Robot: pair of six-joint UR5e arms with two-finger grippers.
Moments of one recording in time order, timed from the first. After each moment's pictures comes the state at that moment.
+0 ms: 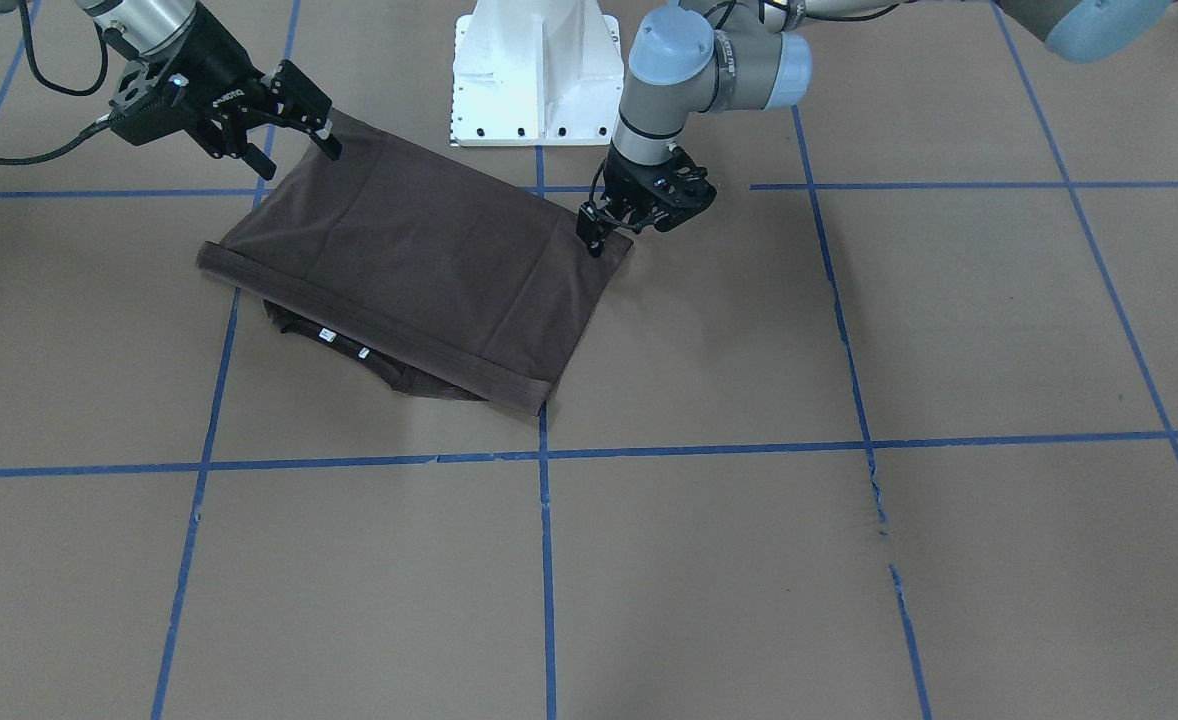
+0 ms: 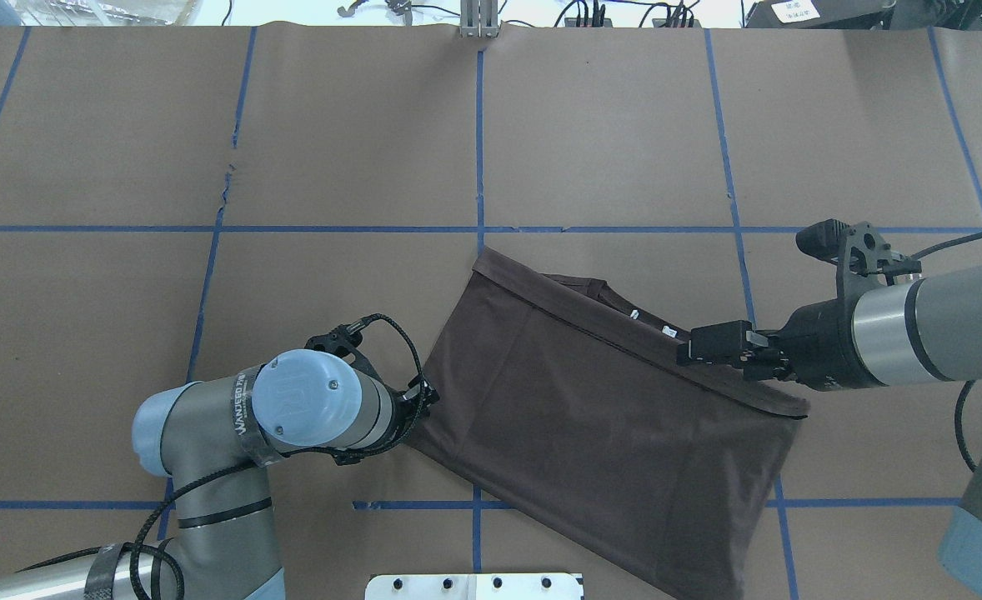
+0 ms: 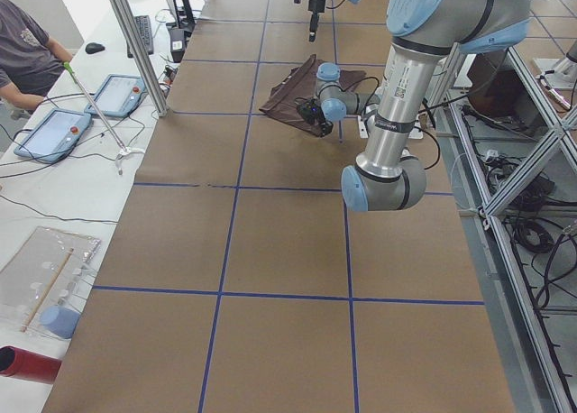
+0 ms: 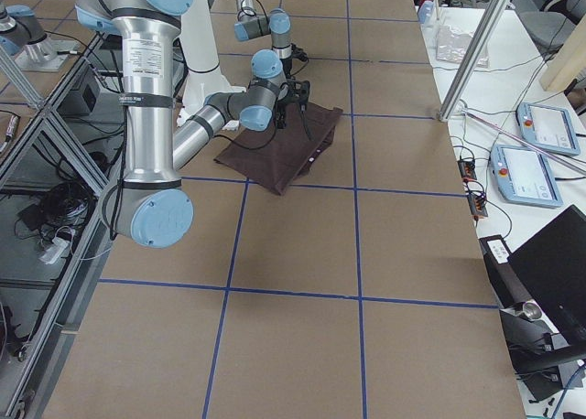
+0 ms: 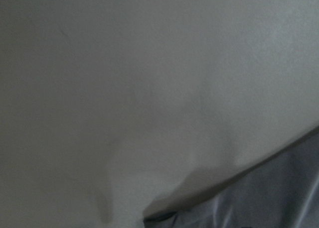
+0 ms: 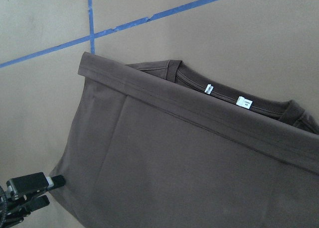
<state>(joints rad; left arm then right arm) -0.30 -2.07 -1.76 -1.80 -1.73 -2.02 0.60 -1.59 2.22 -1.04 2.00 1.43</state>
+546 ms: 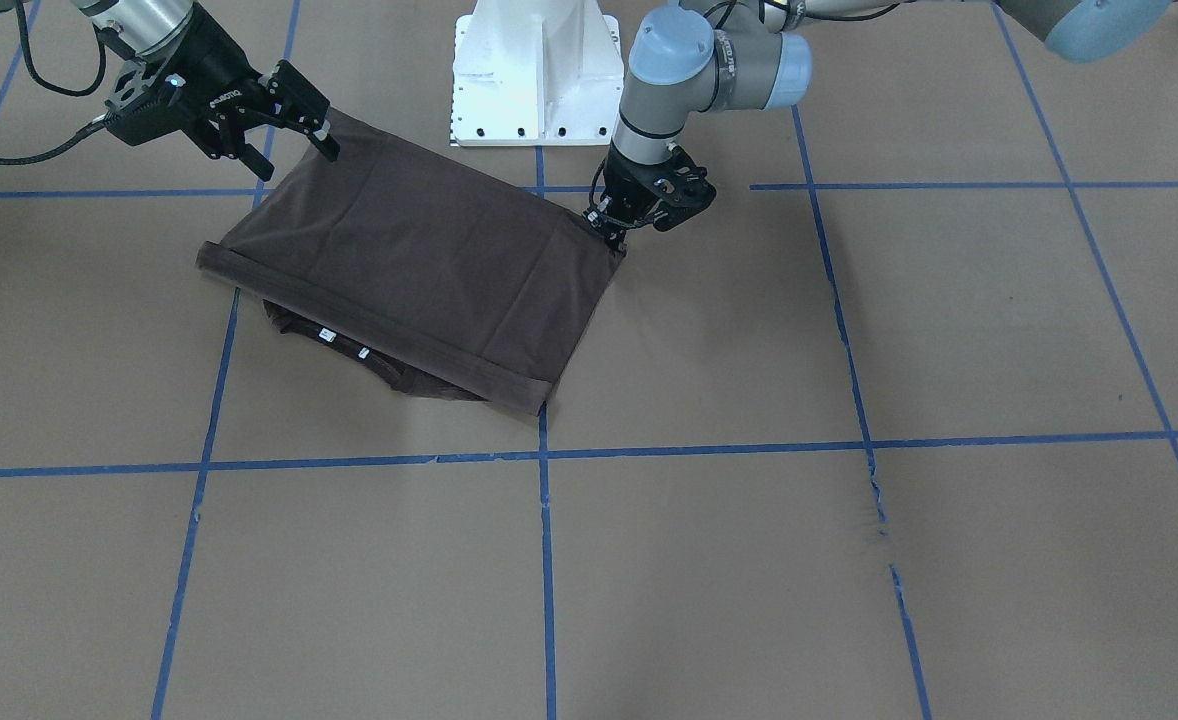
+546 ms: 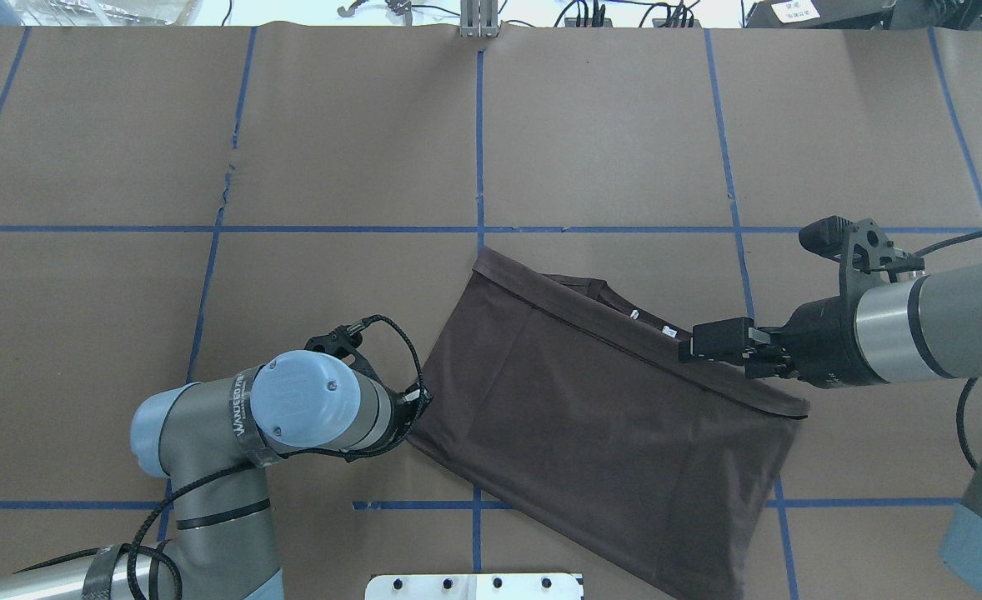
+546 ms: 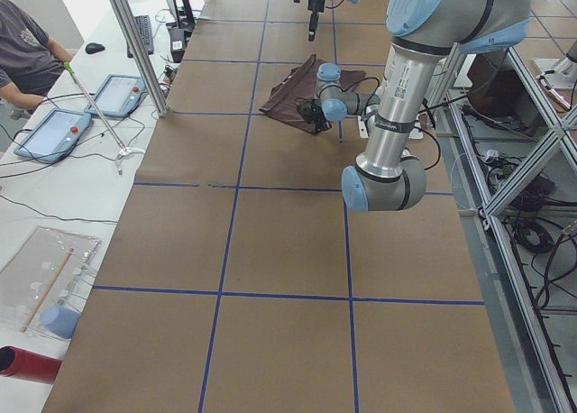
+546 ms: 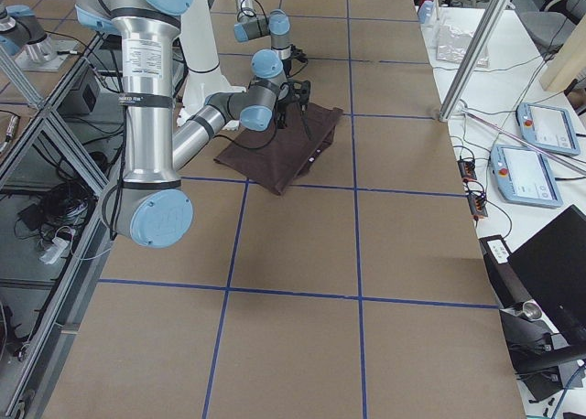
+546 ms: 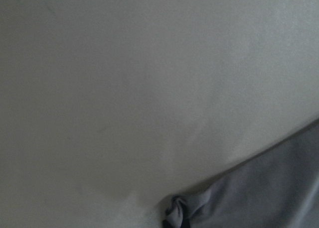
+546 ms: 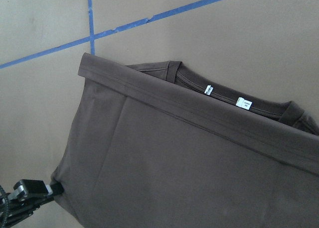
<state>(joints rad) -0.31 -2.06 -1.77 -1.80 -1.73 -2.01 0.61 -1.59 2.22 -1.04 2.01 1.43</state>
